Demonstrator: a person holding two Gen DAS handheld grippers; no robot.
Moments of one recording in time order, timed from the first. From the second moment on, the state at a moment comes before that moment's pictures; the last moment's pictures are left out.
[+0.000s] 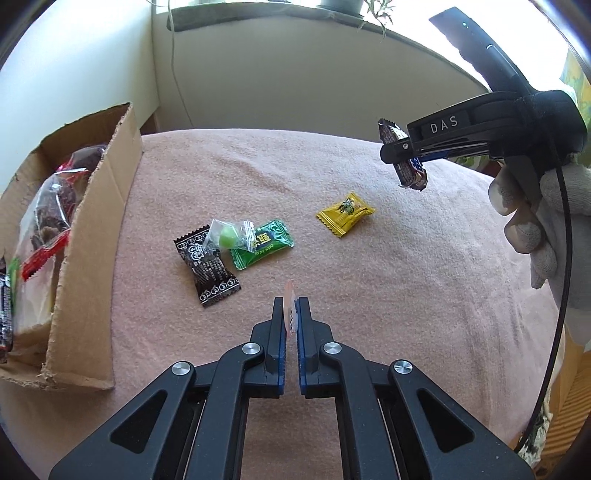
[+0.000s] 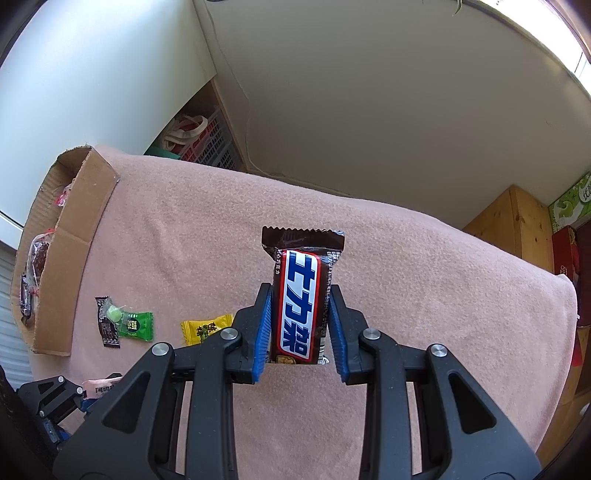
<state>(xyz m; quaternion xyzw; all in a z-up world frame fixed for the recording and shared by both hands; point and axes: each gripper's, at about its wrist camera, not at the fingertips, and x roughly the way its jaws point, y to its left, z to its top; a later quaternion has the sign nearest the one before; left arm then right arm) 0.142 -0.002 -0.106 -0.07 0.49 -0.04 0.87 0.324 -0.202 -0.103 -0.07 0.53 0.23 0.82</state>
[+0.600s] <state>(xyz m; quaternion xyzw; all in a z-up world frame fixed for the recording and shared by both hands) 0.112 0.093 -0.026 -0.13 0.43 0.03 0.89 0.292 -0.118 -0.031 -0.10 0.49 0.30 0.81</state>
